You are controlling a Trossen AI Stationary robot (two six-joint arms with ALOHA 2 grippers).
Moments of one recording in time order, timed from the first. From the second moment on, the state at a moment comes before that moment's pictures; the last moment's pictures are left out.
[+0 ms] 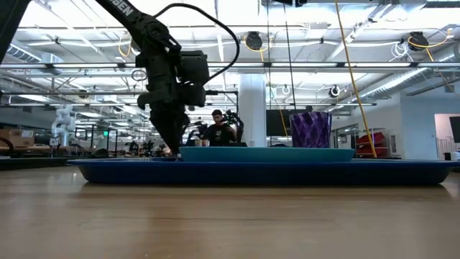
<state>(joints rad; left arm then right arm) 0.41 1.79 1.16 -0.71 0.24 0.44 -0.10 1.14 0.87 0.30 0.13 -0.41</state>
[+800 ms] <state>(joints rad) 0.41 1.79 1.15 -0.93 0.18 0.45 -0.10 1.14 0.87 0.30 0.14 -0.41</state>
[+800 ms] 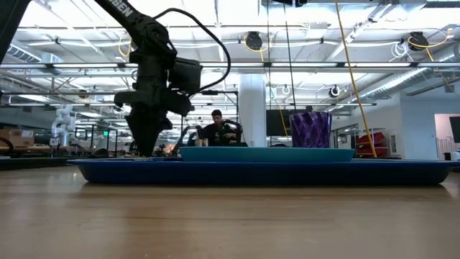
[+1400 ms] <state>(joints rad) 0.40 1.79 1.10 -0.84 0.18 0.44 -0.10 1.14 0.87 0.30 0.13 -0.40</state>
